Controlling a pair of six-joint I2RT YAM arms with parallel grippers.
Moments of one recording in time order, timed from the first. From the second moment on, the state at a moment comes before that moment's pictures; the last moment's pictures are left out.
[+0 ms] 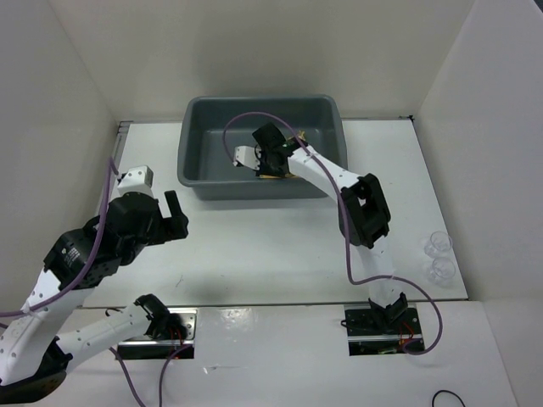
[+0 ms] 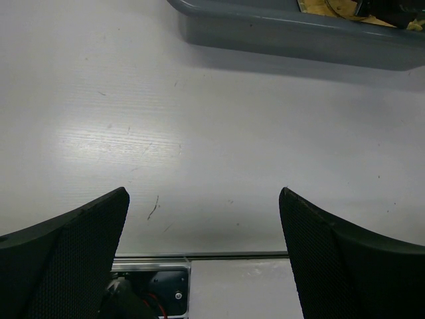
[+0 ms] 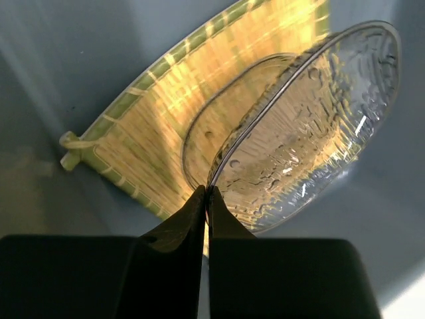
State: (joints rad) left arm -0.68 0.80 1.28 -1.21 -0.50 -0.66; right arm 0.63 2.17 1.90 -0.69 0.13 -0.92
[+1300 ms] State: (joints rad) left arm -0.67 0.97 1.34 -1.24 -0.38 -0.66; right arm -0.14 1.29 1.18 -0.72 0.27 -0.63
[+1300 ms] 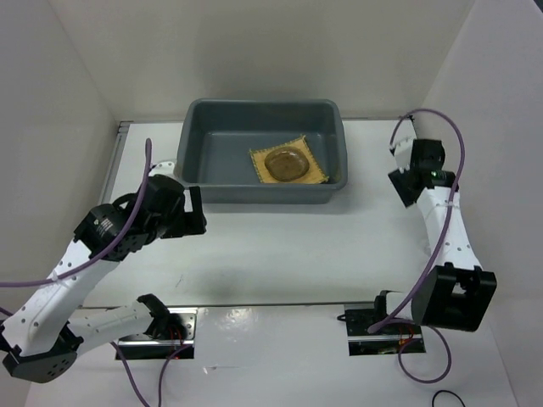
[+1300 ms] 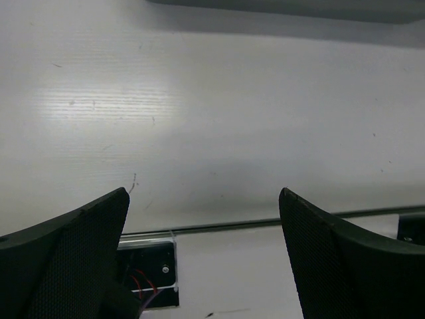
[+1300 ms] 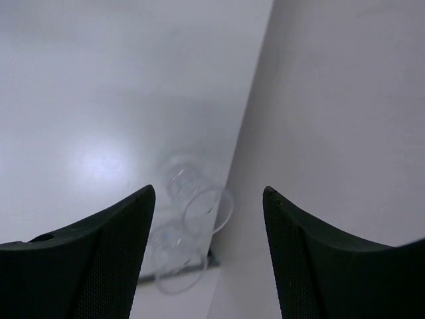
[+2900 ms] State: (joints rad) left arm -0.67 0.82 1.15 -1.19 -0.11 -0.71; right arm -0.31 1.31 1.11 -0.83 0.07 -0.67
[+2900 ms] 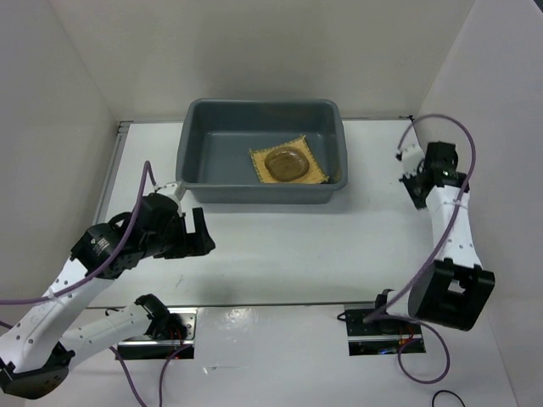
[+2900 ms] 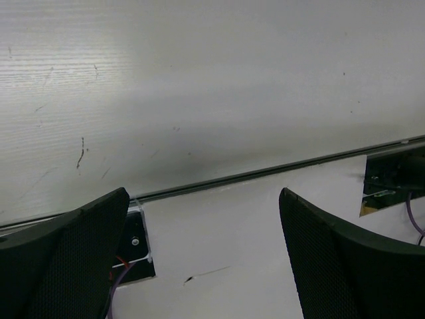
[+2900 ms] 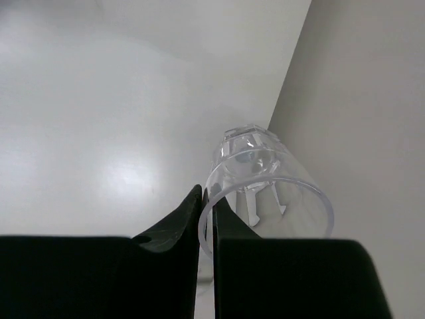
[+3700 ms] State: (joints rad) left arm -0.65 0.94 1.15 -1.06 -0.20 -0.53; right arm 0.67 1.98 2.49 -1.12 -0.02 -0.53
